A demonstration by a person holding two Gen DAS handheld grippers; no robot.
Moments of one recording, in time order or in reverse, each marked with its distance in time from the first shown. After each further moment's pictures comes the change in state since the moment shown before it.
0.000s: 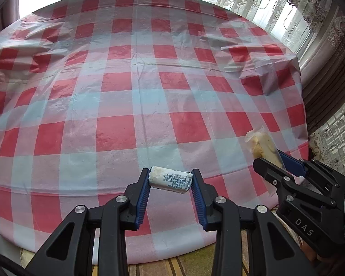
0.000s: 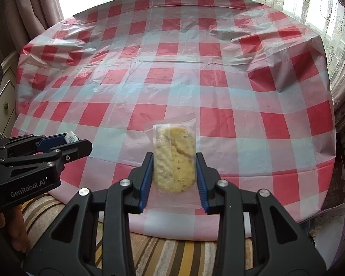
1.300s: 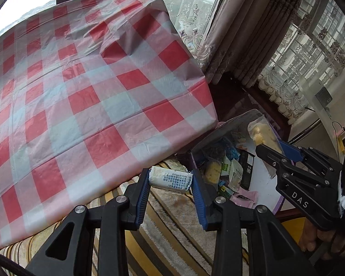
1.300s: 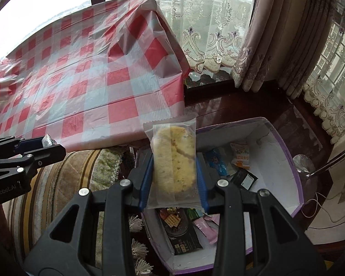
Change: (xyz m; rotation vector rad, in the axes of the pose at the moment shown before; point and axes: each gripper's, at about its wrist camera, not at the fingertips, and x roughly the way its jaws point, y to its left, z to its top) left arm -0.009 -0.216 -0.068 0.379 0.114 -0.243; right arm -0.130 -0.175 -0.139 0.354 0.014 -0.343
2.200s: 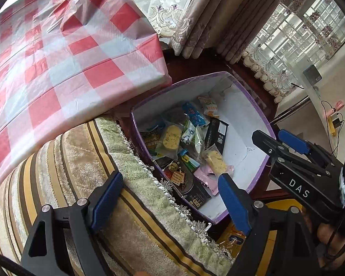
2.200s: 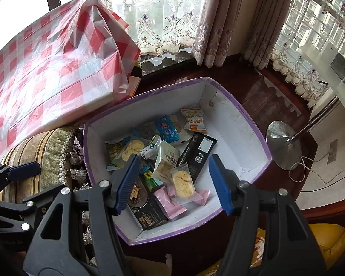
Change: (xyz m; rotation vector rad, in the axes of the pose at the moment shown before) left arm 0.031 -0.075 -0.038 0.021 0.138 -0.064; right arm -0.016 -0.063 -0.045 0.137 0.072 -0.123
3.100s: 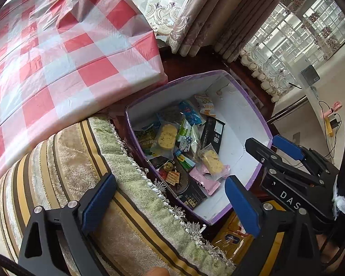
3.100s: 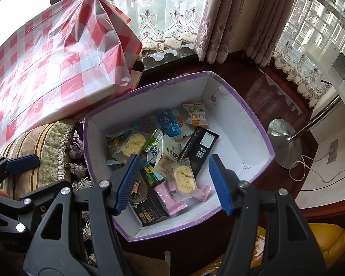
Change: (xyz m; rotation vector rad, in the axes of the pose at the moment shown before) left arm 0.005 -0.001 0.002 -0.013 0.012 -0.038; right arm 0.004 0.000 -0.005 -0.010 0.022 0.003
